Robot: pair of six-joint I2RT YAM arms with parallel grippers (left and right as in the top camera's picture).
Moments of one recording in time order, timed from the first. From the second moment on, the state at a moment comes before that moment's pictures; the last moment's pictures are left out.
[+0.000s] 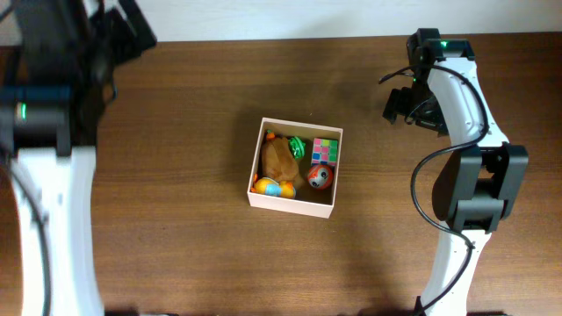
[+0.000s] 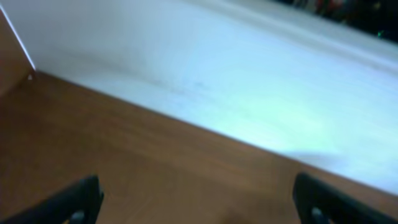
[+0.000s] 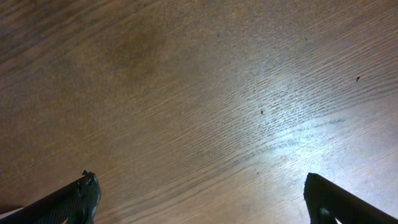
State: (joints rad) left arm -0.01 1.56 2.00 -0.91 -0.14 -0.33; right arm -0.02 2.25 2.04 -1.36 0.16 0.44
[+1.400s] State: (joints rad) left arm 0.06 0.03 0.12 -0.06 -0.11 -0.25; right arm -0.02 2.25 2.04 -1.36 0.16 0.44
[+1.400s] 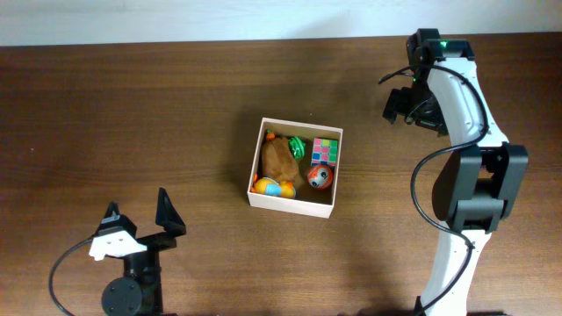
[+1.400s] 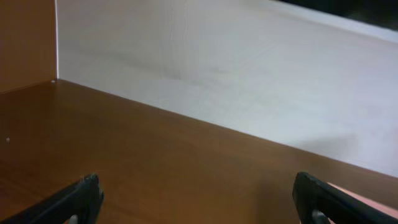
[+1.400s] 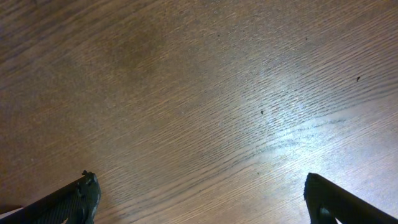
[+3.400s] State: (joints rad) left arm 0.06 0.01 0.02 -0.09 -0.06 -0.20; right arm 0.13 1.95 2.03 -1.36 0.16 0.44
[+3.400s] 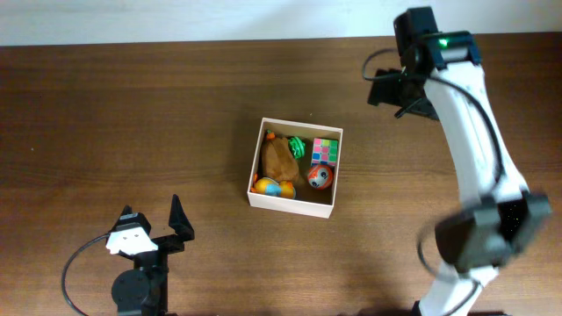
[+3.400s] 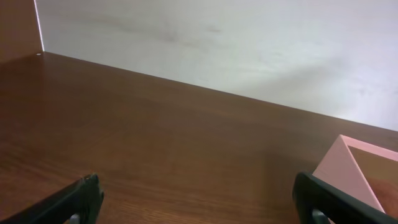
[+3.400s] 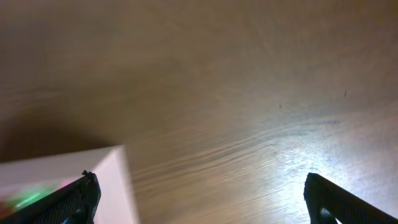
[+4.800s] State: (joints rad) left arm 0.06 0.01 0.02 -0.09 -0.06 -0.20; right arm 0.15 0.19 0.36 -0.25 0.09 0.31
